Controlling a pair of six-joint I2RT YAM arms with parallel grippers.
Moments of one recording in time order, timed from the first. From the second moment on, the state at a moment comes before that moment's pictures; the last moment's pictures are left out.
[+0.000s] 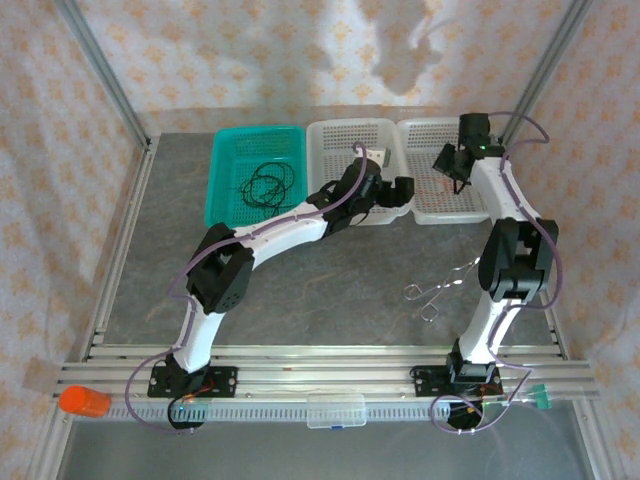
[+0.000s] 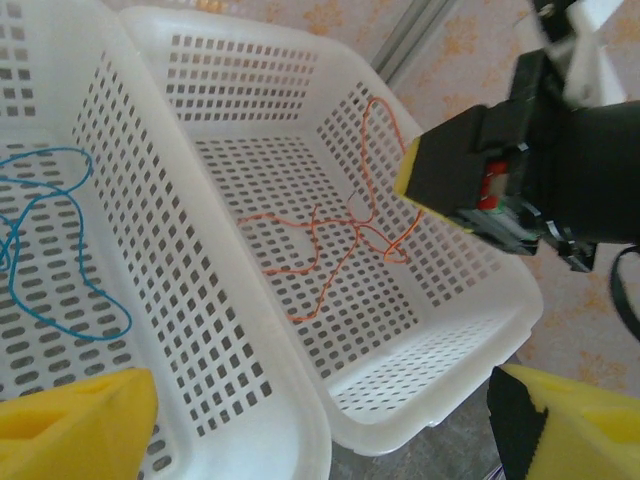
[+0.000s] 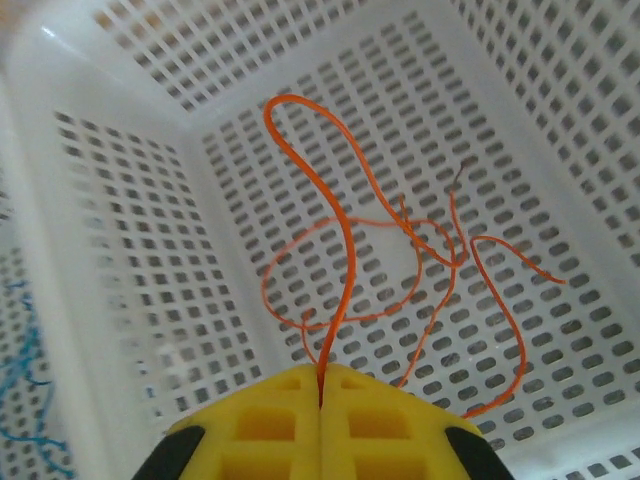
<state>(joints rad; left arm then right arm) -0.77 2.10 1.73 -0.01 -0.06 -0.57 -0.04 1.90 1.64 -0.65 0.00 0.44</state>
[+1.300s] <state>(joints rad) -0.34 1.66 1.38 -0.28 -0.20 -0.49 0.18 1.92 1.66 -0.66 0.01 0.35</state>
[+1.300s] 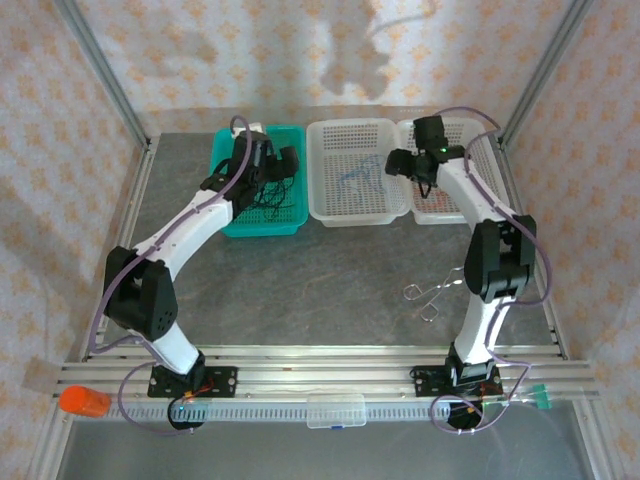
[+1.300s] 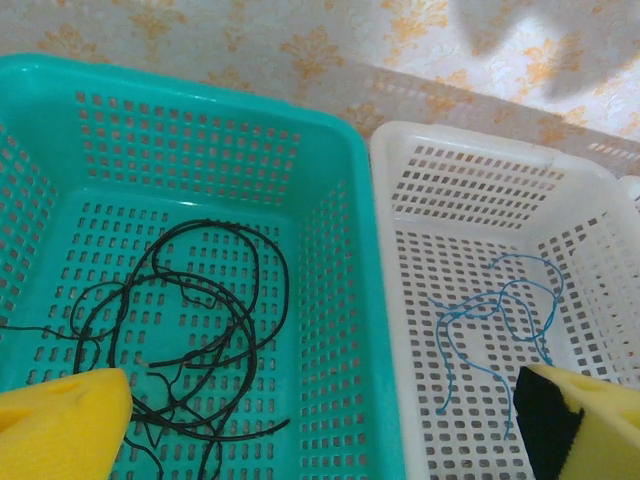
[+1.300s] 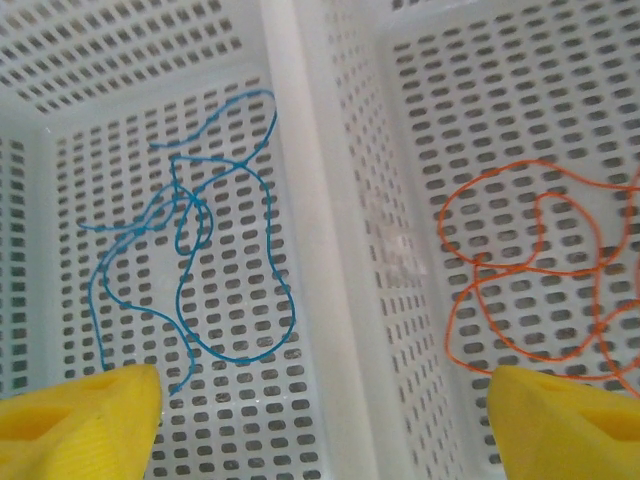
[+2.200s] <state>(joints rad) -0.35 2.06 1.59 -0.30 0.06 -0.51 0.18 2.12 1.77 -0.73 0.01 0.36</state>
